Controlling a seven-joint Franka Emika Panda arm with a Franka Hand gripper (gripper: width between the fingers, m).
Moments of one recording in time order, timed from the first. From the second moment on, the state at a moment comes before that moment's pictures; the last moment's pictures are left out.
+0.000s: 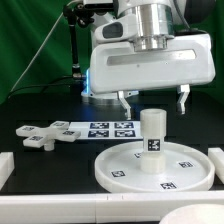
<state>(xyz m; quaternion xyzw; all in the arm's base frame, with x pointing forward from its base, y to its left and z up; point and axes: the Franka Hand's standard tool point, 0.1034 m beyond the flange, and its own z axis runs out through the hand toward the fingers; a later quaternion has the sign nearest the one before) 0.544 0.036 0.102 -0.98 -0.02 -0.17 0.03</state>
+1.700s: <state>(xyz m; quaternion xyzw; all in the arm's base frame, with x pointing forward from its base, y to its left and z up) 0.549 0.033 0.093 -0.99 -0.11 -0.02 0.04</state>
